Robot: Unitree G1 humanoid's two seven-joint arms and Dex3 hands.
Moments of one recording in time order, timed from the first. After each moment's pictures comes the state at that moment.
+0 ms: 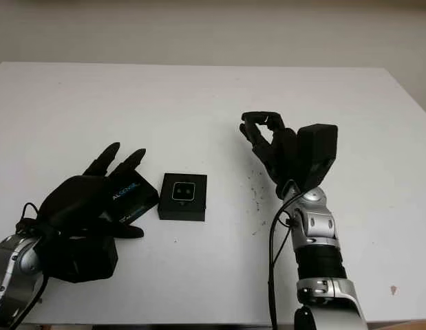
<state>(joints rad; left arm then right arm) -0.05 0.61 -0.11 -0.21 0.73 0.02 -0.25 -0.54 -0.16 -0.15 0.38 0.18 0.21 0.19</state>
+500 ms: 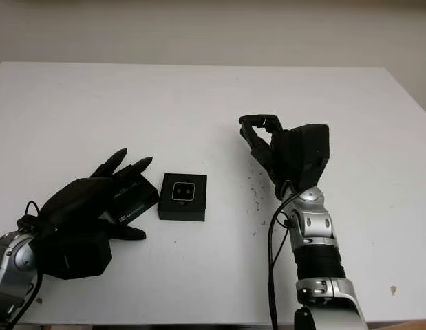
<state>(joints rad) -0.06 0.63 -0.09 -0.21 0.59 0.00 -0.37 -0.54 -0.16 -0.13 0.38 0.14 0.24 0.16</state>
